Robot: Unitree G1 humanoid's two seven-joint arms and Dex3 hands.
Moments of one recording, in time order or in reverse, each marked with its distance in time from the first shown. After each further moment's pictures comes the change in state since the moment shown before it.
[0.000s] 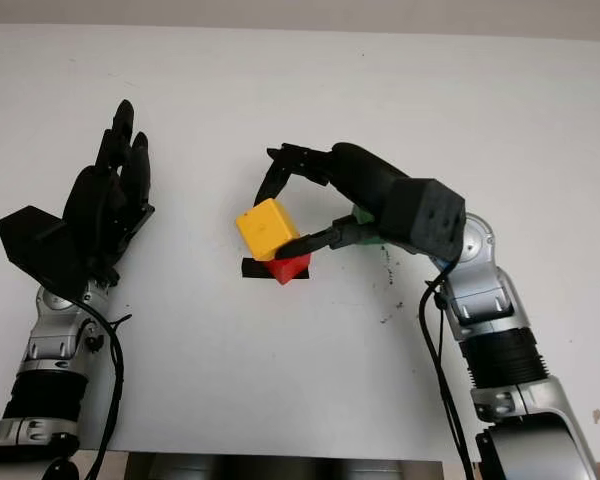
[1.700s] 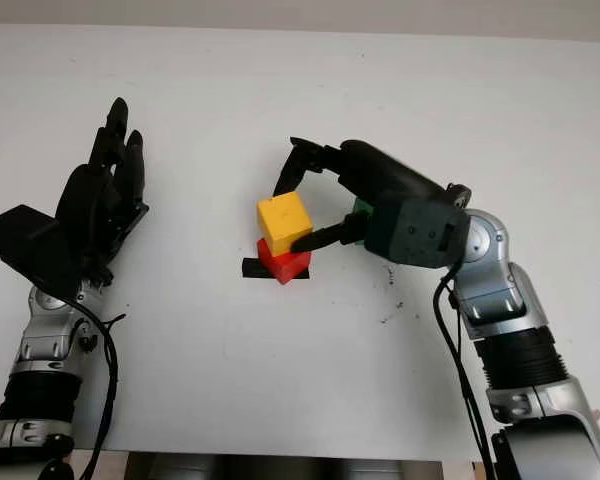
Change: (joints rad) left arm 0.002 0.017 0.007 -0.015 -0.005 0.009 0.001; right arm 0.003 -0.062 0.016 -0.037 -0.200 -0.049 -0.064
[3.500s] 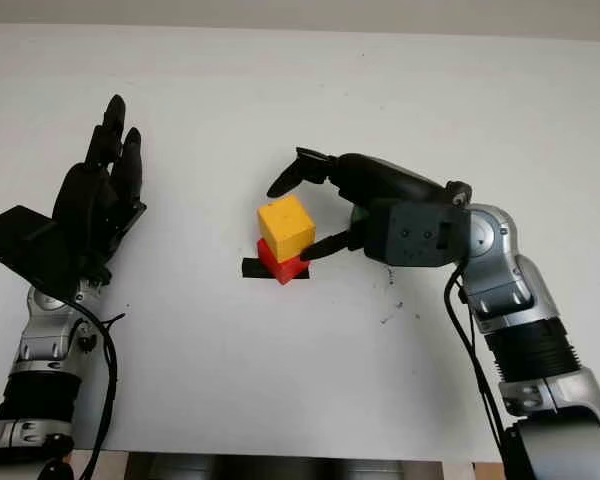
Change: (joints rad) left arm 0.000 0.000 0.004 0.001 0.007 -0.017 0.011; right arm -0.029 -0.077 0.045 0.031 -0.031 -0.005 0.120
